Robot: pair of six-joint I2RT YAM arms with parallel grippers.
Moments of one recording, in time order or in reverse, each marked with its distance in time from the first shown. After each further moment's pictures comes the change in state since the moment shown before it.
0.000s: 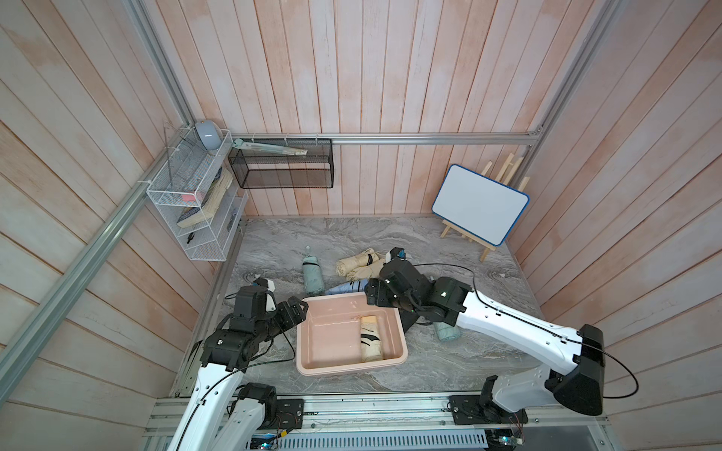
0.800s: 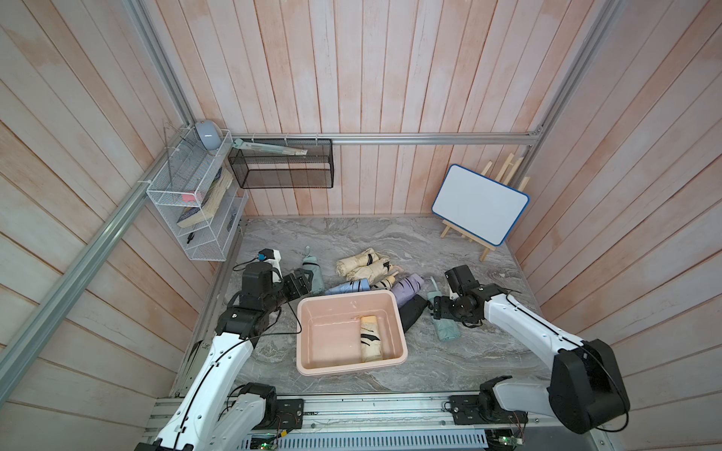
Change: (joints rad) left arm 0.000 0.212 0.018 0.403 -0.016 0.050; right arm -0.599 -0.020 -0.471 -0.009 -0.179 -0.409
